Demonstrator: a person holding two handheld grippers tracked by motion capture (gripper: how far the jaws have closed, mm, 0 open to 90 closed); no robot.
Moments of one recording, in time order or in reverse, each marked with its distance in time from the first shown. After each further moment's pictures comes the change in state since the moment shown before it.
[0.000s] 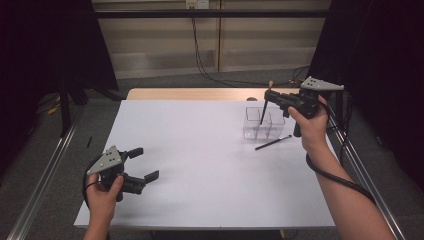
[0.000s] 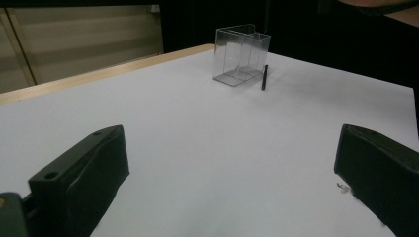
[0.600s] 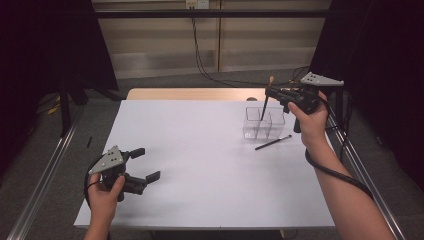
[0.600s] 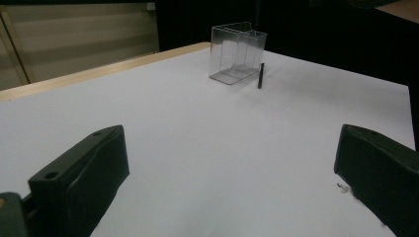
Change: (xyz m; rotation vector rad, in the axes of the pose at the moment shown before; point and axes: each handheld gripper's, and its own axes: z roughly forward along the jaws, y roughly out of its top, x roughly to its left) left arm 0.000 -0.001 0.003 0.012 -0.012 0.005; right arm -0.006 0.008 0.005 -0.001 -0.029 -0.006
